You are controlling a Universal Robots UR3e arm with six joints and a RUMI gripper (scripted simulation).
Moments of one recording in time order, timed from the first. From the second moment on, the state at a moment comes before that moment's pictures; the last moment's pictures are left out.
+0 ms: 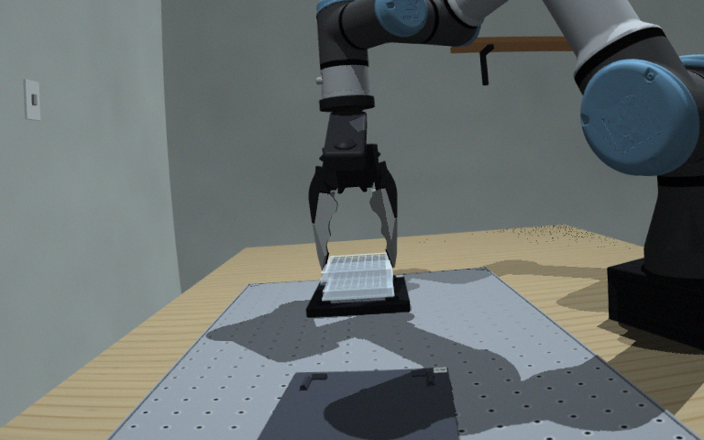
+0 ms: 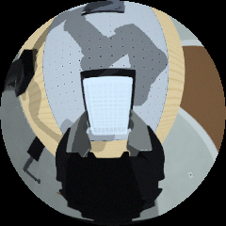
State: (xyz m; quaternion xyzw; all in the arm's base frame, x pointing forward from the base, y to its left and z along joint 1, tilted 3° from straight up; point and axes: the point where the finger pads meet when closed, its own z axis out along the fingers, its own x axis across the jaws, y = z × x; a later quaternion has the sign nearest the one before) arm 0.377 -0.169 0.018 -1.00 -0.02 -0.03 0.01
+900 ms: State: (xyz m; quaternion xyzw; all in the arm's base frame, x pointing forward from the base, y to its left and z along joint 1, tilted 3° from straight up) arm 0.377 -0.169 0.014 -1.00 -0.02 -0.03 0.01
